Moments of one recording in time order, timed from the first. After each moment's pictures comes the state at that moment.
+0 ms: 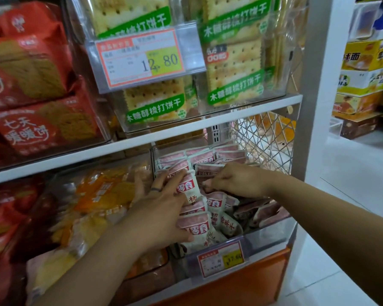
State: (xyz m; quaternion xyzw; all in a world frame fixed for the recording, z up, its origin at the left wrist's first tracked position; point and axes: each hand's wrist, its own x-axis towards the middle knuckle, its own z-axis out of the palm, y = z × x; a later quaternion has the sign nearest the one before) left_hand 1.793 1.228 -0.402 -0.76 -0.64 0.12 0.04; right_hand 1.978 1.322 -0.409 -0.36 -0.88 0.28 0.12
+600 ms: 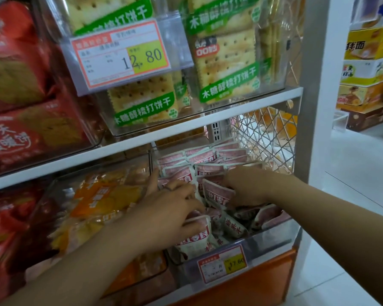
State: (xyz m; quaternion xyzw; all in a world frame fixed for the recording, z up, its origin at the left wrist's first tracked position) left_hand 1.801 1.236 -0.394 -0.83 -0.54 0.12 0.06; right_hand 1.978 1.329 -0.424 -0.42 -0.91 0.06 -0.05
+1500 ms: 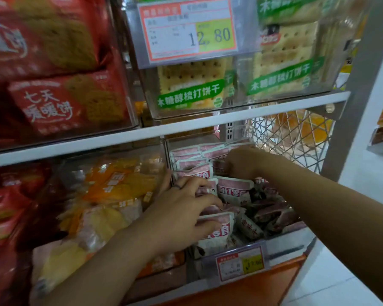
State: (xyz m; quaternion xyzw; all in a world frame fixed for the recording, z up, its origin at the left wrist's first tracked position) left_hand 1.775 1.230 -0.420 -0.83 -0.55 -0.02 0.02; right_hand 1.940 1.384 -0.419 -0.46 -0.89 -0.01 -0.05
